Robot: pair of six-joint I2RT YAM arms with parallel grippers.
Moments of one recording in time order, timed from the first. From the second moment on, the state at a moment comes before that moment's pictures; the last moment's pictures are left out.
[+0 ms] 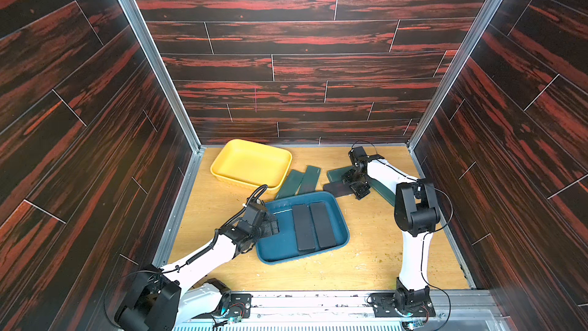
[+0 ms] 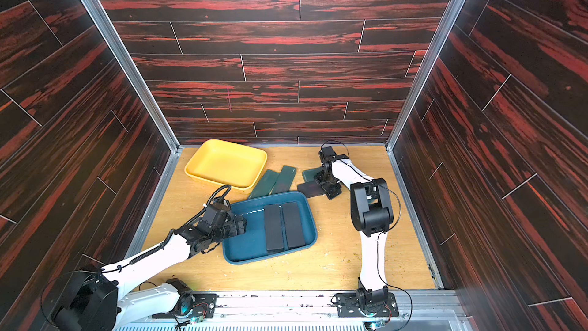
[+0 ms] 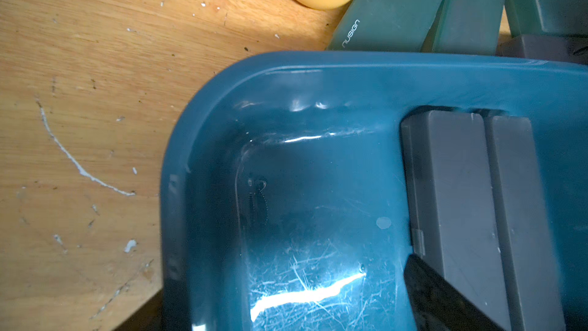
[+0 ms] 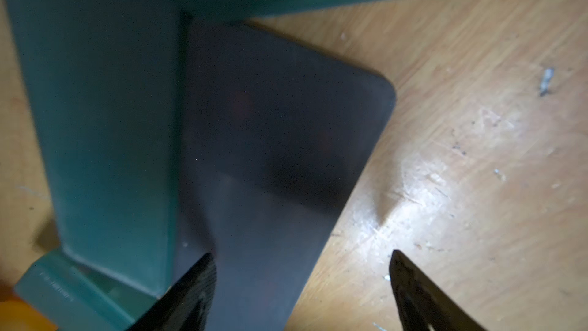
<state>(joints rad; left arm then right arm) -0.53 1.16 0.53 -0.26 -0.08 -0.69 0.28 2.13 1.65 -0.86 0.00 1.22</state>
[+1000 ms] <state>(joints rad) -0.54 1.17 0.53 -0.27 -0.09 -0.69 0.26 2.24 1.78 -0.89 0.04 1.22</state>
